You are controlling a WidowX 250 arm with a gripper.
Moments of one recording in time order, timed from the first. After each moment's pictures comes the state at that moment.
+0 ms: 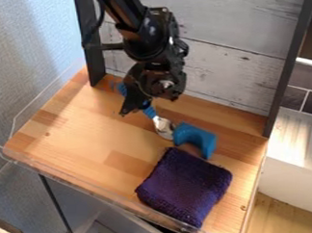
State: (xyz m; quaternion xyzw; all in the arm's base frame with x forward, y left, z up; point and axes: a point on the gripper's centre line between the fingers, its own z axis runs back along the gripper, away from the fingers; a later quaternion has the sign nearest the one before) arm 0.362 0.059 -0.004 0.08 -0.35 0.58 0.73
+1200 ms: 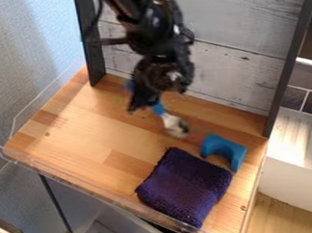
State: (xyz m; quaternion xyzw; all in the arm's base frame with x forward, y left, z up) arm 0.360 0.057 0.005 0.05 -0.33 0.59 0.73
